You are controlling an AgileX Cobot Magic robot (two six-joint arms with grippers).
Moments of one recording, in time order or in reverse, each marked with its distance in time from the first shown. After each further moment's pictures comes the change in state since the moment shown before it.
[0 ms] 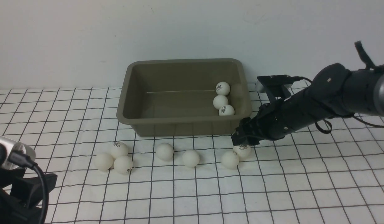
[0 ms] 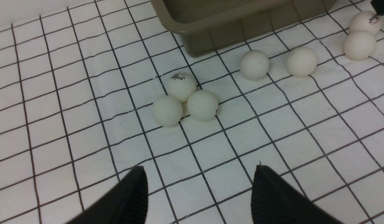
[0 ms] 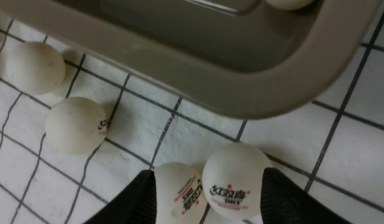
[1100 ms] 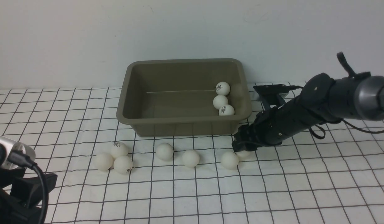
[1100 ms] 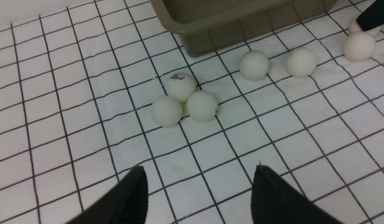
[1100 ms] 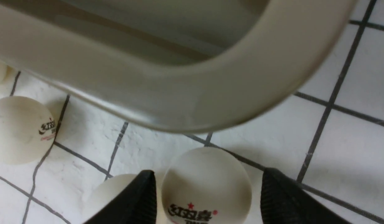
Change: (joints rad) right arm 0.000 0.088 -0.021 -0.025 -0.026 0.022; left arm 0.000 0.000 0.000 -0.002 0.000 0.000
